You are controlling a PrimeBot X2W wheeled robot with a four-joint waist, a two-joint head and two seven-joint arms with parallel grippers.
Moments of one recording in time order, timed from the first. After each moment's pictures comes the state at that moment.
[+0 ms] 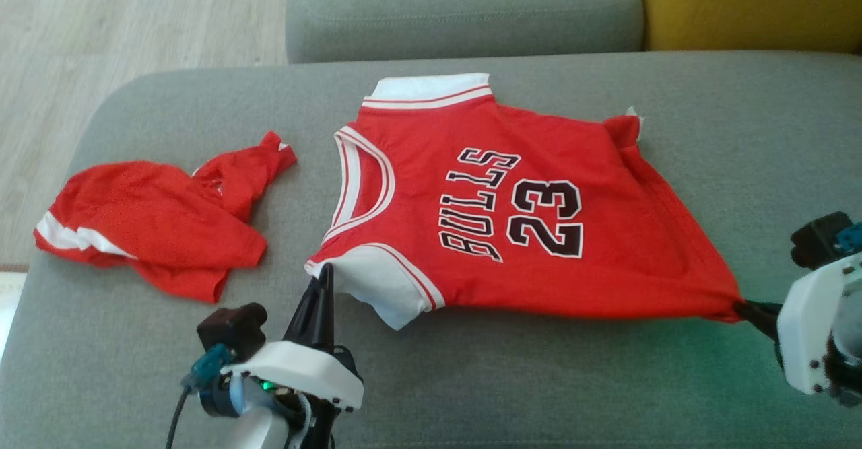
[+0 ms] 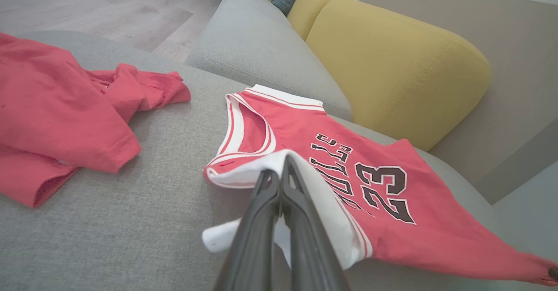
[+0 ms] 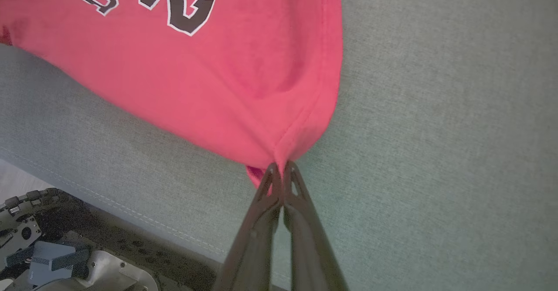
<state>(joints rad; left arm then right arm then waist) -0.08 0.05 -0.41 0.30 -0.57 0.09 -0.25 -0.14 -0.74 0.38 0.11 0.78 0.13 0.77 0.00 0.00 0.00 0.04</state>
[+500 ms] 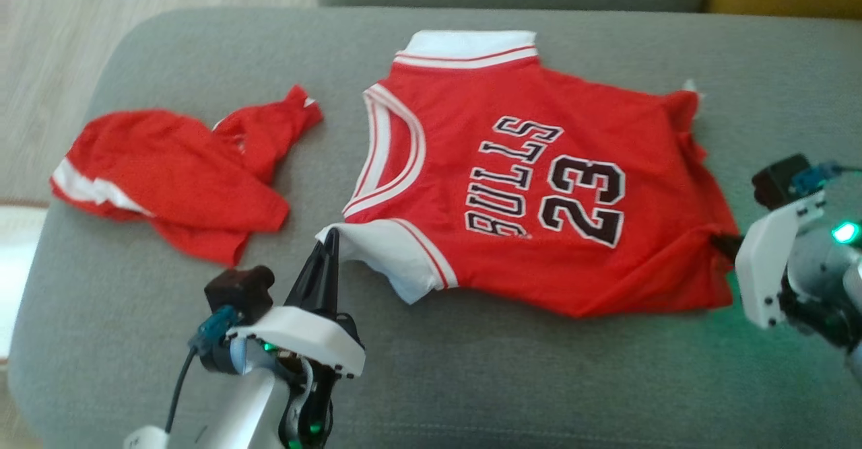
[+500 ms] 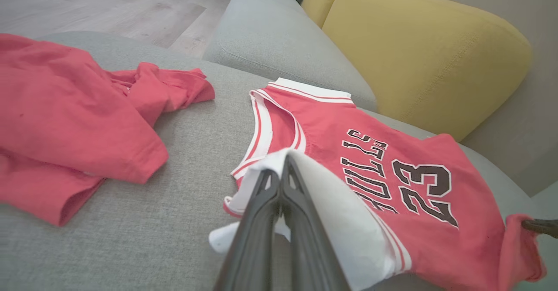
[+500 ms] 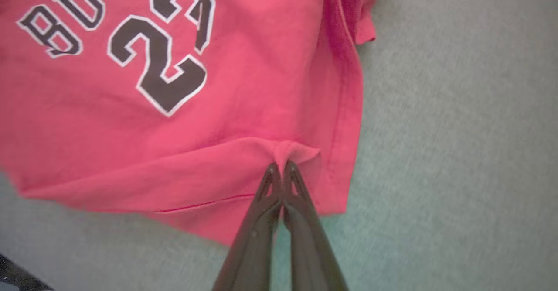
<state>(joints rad) -0.19 0.05 -0.41 0.37 -0.50 0.05 -0.25 -0.41 -0.64 0.53 0.35 0.62 0.13 0.65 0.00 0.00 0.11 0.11</state>
